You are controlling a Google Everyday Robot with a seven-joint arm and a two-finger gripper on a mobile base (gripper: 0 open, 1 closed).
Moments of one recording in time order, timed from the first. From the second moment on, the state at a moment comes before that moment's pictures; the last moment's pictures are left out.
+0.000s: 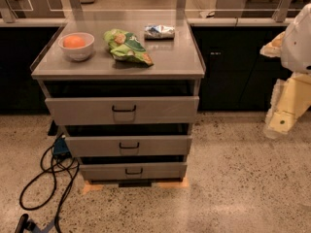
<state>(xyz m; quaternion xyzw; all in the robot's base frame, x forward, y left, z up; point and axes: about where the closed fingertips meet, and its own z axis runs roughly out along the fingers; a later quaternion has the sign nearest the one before) 0.438 -0.217 0.976 -0.60 0.78 -0.03 0.16</state>
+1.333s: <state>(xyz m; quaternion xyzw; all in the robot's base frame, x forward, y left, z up) 0.451 -0.246 0.821 -0.55 0.81 0.08 0.16</state>
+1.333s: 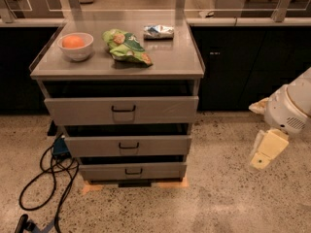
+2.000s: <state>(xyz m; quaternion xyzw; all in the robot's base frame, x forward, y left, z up) 0.452 -0.228 0.819 -0.57 0.79 0.13 0.20</state>
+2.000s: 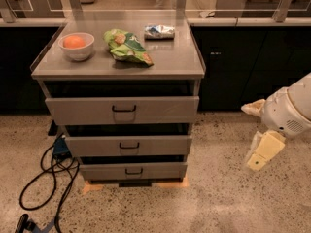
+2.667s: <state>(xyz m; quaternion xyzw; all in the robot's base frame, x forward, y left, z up) 0.459 -0.109 0.856 -0.60 0.71 0.17 0.34</state>
